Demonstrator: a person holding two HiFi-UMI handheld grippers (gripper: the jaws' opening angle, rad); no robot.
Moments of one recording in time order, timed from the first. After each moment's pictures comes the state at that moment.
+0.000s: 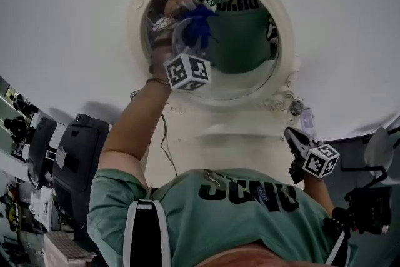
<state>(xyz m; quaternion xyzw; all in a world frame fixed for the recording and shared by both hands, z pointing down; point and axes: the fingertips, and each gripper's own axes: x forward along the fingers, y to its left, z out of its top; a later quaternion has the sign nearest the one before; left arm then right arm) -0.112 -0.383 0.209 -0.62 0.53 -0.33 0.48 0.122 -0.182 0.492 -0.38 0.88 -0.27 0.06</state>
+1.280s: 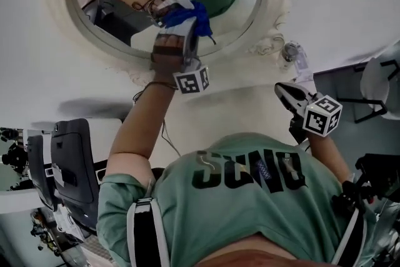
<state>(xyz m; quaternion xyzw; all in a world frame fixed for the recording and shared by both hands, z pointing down) -0.056 -0.378 0.406 -0.54 0.40 -0.36 0.65 0.100 -0.191 0.520 -0.39 0.87 -0.31 0.00</state>
